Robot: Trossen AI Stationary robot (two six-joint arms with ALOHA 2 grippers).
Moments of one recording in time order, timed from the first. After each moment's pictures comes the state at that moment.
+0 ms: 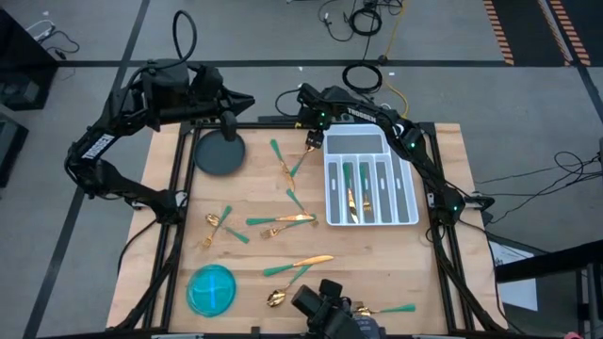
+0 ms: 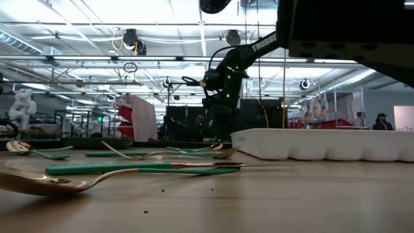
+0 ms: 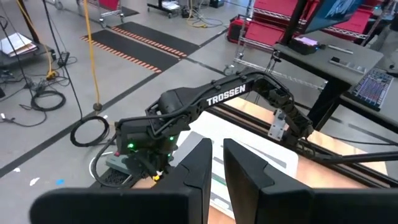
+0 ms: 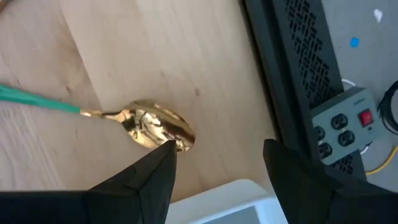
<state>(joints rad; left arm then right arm) 0.33 1.32 1.94 -0.95 -0.10 -0.17 -0.64 2.44 2.20 -1.07 -0.03 -0.32</state>
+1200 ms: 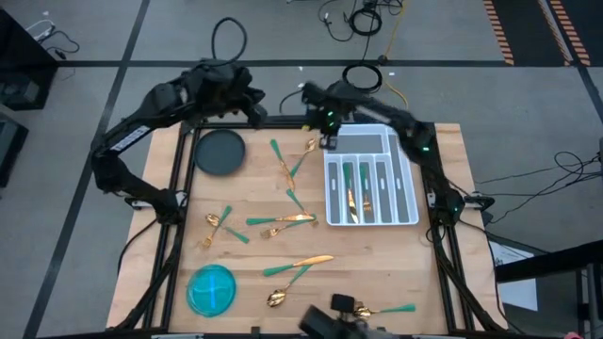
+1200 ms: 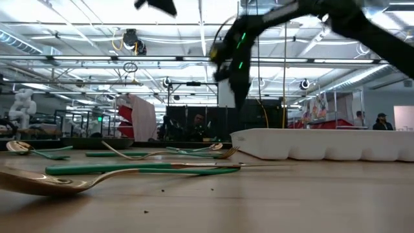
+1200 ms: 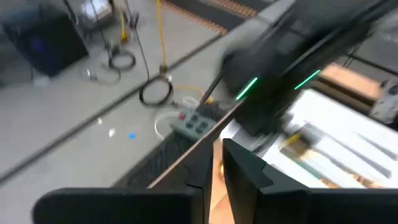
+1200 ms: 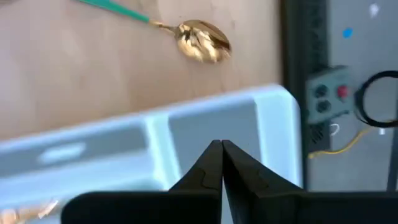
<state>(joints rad) 0.47 1.44 1.80 -0.91 -0.23 -0.13 -0.59 2.22 2.20 -1.38 0.06 -0.41</state>
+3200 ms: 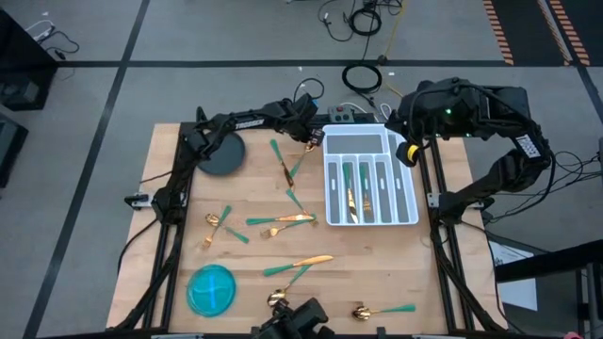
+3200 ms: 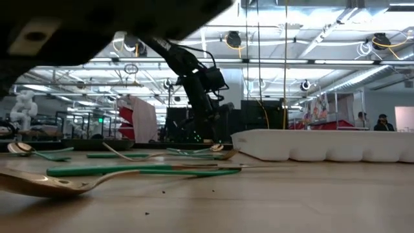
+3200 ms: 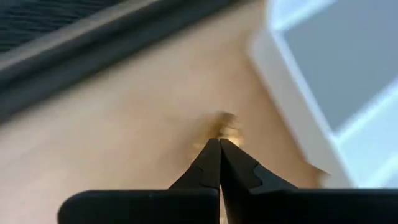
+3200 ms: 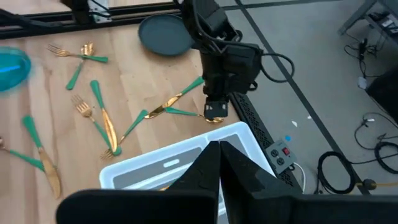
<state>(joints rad) 0.59 2.29 1.84 -0.63 0.12 -0.49 -0.14 1.42 2.20 -1.53 0.29 0.07</state>
